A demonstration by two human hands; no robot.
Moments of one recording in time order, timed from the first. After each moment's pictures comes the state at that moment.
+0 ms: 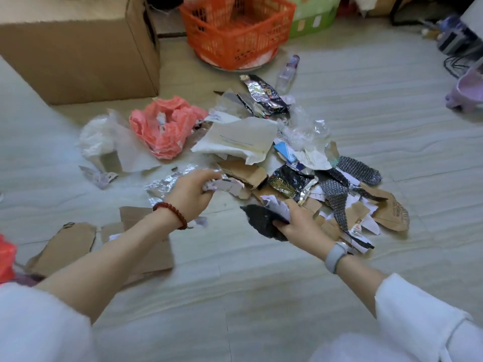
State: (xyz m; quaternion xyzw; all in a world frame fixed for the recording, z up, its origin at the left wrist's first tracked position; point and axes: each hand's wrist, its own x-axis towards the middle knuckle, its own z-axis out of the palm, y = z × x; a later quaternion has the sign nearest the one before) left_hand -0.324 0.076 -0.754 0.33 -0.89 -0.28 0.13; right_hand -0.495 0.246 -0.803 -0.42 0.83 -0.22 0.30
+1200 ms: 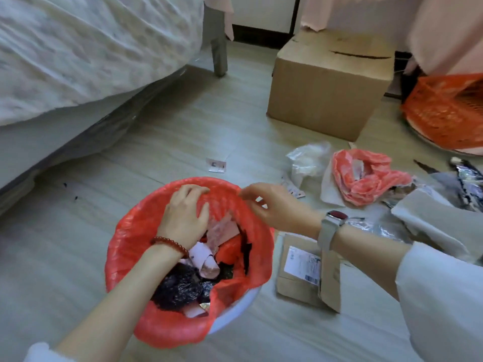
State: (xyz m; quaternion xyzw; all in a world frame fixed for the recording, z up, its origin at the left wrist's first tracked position) left_hand 0.092 0.003 -0.720 0.64 -0.70 -0.14 0.27; right_hand -0.107 -0.021 -0.696 -0.82 0.46 -0.20 0.26
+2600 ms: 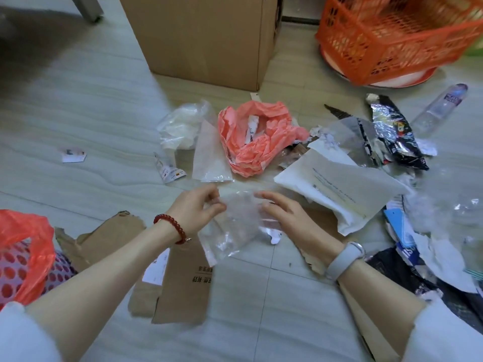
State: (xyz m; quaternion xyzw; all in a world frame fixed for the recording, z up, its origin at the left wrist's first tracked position) left_hand -0.258 -0.063 -0.816 0.52 -0.76 -0.37 0.12; right_hand -0.462 -0.001 -0.823 -0.44 0.55 -0.35 0.62
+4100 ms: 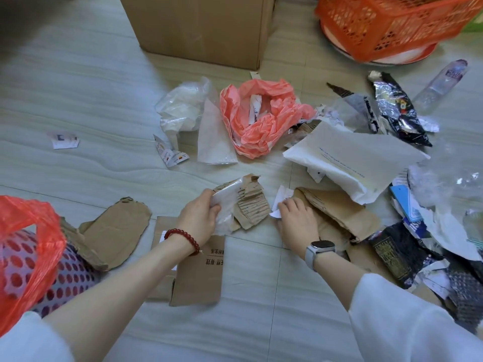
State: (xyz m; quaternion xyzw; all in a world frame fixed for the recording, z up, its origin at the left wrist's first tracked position) left_hand -0.235 -0.030 -0.856 0.59 -0.73 -0.33 0.08; right_hand -0.449 0.025 -0.936 -0.66 0.73 0.04 0.14
